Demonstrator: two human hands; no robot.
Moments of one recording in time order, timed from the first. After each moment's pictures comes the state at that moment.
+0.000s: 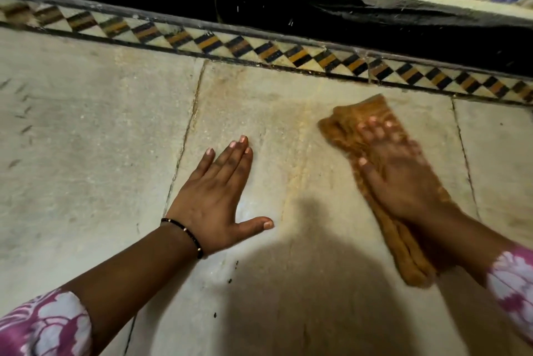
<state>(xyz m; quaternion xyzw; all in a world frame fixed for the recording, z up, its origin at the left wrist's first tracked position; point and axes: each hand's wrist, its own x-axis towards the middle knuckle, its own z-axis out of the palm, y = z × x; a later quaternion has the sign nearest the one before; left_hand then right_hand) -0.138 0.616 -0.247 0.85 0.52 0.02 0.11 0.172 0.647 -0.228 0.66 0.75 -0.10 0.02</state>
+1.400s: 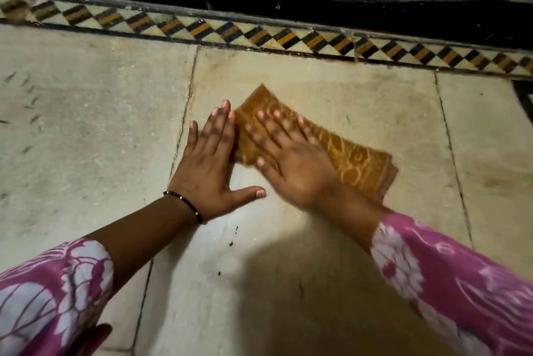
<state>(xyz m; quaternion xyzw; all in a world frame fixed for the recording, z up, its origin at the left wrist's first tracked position) -0.138 0.615 -0.235 0.83 0.54 0.08 0.13 0.052 0.626 -0.234 0.53 0.84 -0.09 0.01</state>
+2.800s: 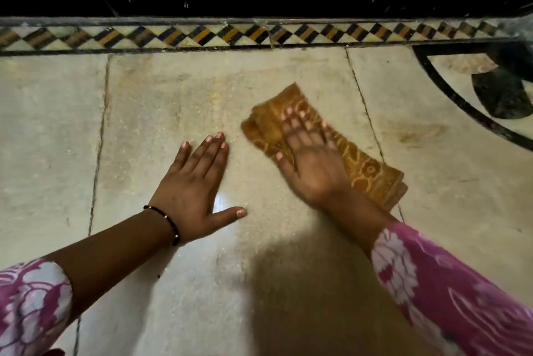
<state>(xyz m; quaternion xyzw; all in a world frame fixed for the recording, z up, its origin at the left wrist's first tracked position) -0.076 0.589 -0.243 0.90 0.42 -0.04 0.09 0.162 0.569 -0.234 0.69 0.71 -0.11 -0.02</state>
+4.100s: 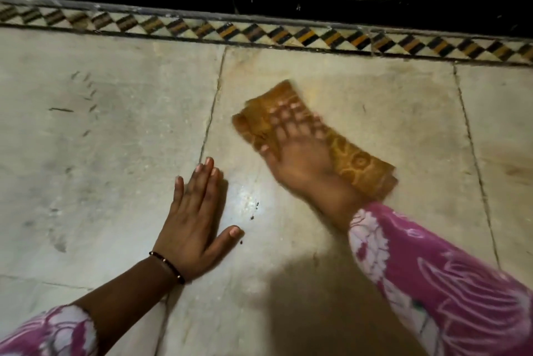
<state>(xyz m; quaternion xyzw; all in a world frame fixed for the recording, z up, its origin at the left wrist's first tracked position) -0.187 0.501 -0.237 0.81 0.56 0.10 0.13 0.020 0.614 -0.237 0.61 0.79 -0.09 0.02</state>
